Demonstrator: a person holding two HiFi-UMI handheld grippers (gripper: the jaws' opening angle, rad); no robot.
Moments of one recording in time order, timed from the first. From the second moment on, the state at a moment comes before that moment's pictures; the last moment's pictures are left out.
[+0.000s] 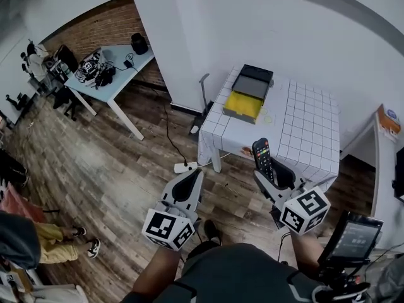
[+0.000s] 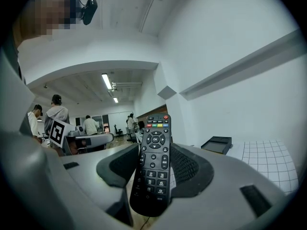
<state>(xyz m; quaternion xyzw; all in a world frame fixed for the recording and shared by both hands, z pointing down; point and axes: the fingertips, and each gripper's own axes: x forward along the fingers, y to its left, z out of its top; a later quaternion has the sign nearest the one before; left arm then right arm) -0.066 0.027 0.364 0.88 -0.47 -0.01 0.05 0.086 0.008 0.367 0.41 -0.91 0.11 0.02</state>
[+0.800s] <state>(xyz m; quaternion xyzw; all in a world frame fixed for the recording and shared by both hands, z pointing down) -0.140 -0.076 0.372 0.91 -0.42 -0.01 0.05 0.012 -0.086 0.372 0.44 -0.89 0.12 0.05</state>
